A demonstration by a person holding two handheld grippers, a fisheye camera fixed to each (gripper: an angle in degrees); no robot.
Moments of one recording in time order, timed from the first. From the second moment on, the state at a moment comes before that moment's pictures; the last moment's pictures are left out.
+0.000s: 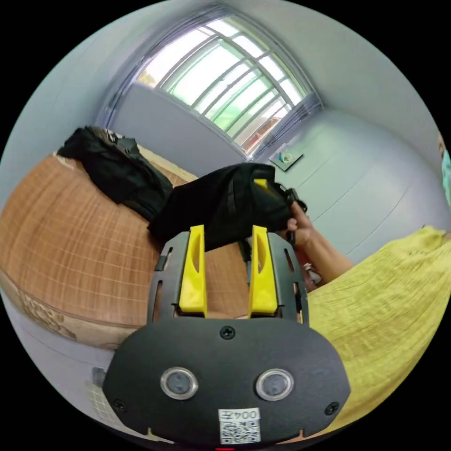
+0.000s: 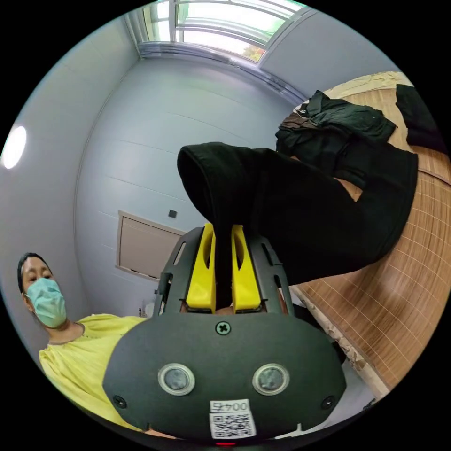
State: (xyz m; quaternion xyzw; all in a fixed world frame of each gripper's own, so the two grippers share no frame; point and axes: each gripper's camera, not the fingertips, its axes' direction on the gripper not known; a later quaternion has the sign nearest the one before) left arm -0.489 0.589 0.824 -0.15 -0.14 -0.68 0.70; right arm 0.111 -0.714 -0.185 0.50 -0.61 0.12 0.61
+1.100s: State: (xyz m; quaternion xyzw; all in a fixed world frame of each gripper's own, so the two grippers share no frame) left arm -0.662 0.911 0.684 0.03 0.18 -0.71 0.68; right arm 0.011 -0.888 -0.180 0.54 -0.72 0.14 0.40
